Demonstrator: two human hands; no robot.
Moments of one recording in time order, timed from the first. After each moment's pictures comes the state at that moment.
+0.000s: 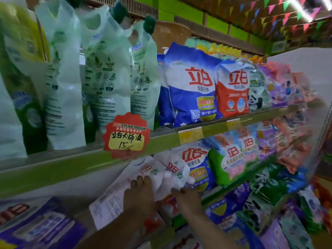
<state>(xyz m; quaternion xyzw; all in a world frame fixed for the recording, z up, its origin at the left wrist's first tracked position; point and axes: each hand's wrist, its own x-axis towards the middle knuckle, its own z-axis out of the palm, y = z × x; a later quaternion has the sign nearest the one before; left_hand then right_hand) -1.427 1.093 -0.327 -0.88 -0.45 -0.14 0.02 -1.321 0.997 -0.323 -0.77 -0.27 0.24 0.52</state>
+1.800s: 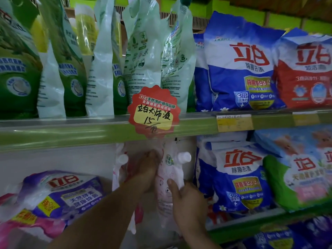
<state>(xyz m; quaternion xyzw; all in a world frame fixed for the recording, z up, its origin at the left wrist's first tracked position) -1.449 1.169 -0.303 -0.55 -0.48 -0.47 -0.50 -1.370 1.049 -0.356 -0.73 -0.49 -0.02 0.47</state>
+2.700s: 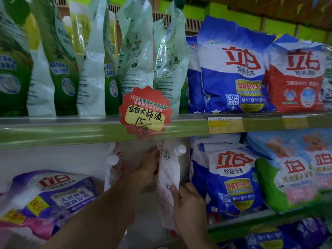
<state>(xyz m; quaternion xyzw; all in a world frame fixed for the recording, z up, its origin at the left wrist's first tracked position) -1.421 1.180 -0.302 -0.52 -0.37 -0.47 -0.62 -1.351 1.037 -0.364 -0.65 -0.55 -0.13 0.51</state>
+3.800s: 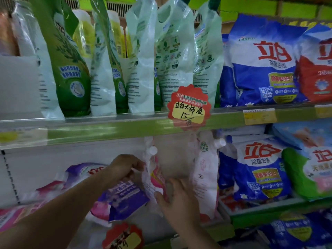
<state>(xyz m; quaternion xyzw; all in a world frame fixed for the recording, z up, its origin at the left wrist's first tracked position) -1.616 1.154 -0.284 -0.64 -0.53 -0.35 -0.43 -1.460 1.036 -0.361 -0.65 -0.62 -0.02 0.44</state>
